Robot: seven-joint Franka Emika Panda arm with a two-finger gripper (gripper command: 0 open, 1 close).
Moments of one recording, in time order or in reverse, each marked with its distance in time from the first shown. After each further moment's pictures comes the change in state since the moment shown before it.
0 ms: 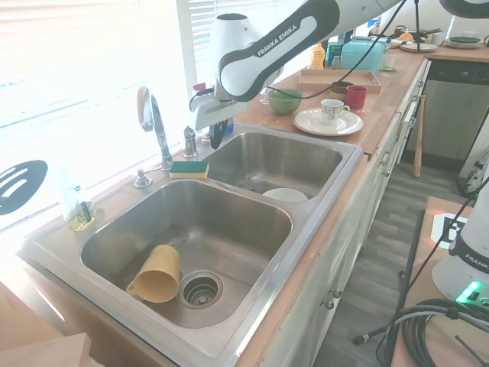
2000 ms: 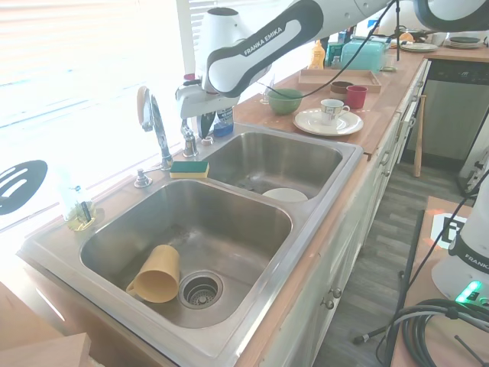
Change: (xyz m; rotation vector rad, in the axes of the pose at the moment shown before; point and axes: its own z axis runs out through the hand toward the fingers) arm 0.007 -0.015 -0.007 -0.020 0.009 0.108
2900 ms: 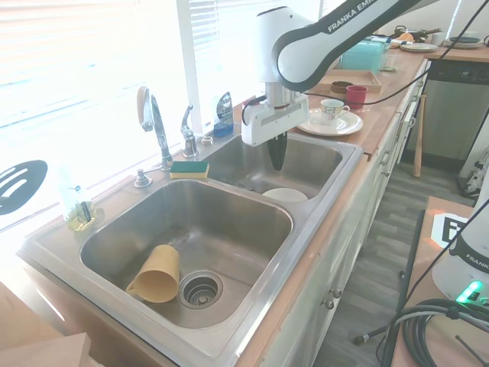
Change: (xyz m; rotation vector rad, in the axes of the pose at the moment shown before) arm -0.096 0.157 -0.041 -0.246 -0.183 -0.054
